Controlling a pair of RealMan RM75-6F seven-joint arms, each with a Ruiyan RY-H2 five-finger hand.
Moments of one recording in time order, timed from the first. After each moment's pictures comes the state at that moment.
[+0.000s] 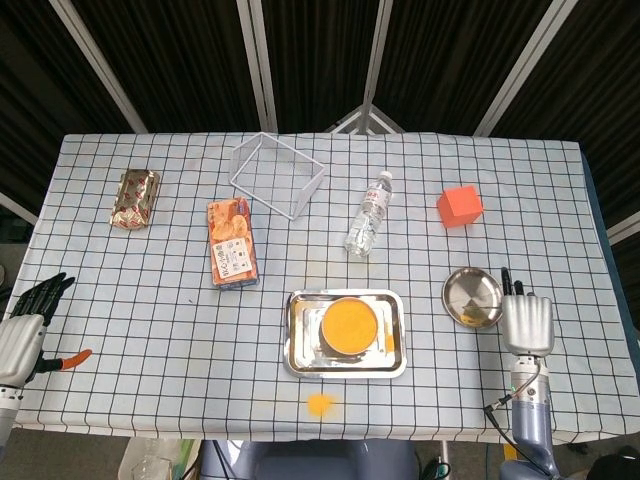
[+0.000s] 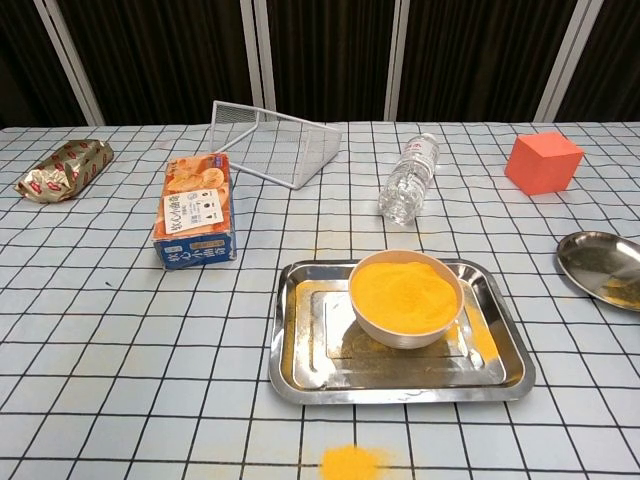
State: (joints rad) left arm -0.13 -1.07 -0.03 -1.72 1.41 1.35 -0.10; right arm 0.29 -1.59 0.16 -1.34 -1.19 1.45 -0.77
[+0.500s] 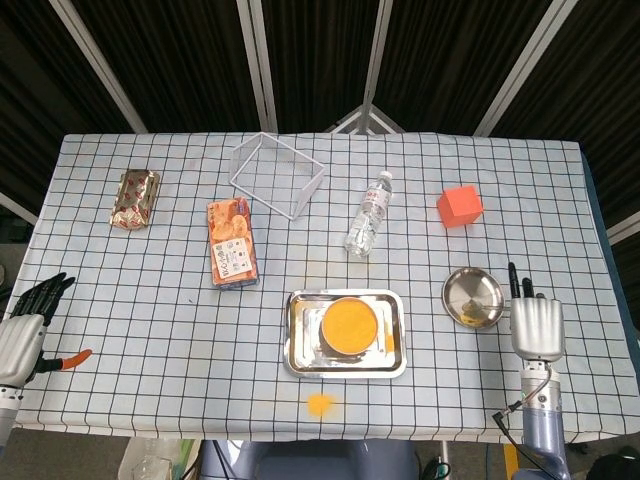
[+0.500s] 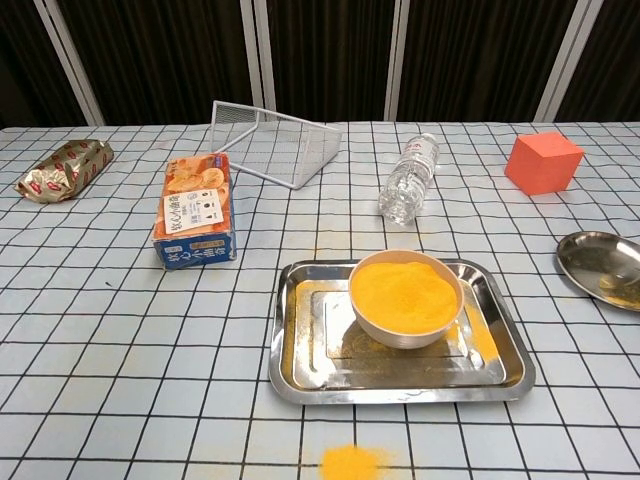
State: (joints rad) left arm -0.13 -1.07 -0.03 -1.72 1.42 1.35 -0.10; right arm 0.26 -1.51 0.14 -1.41 -1.25 1.49 -0.78
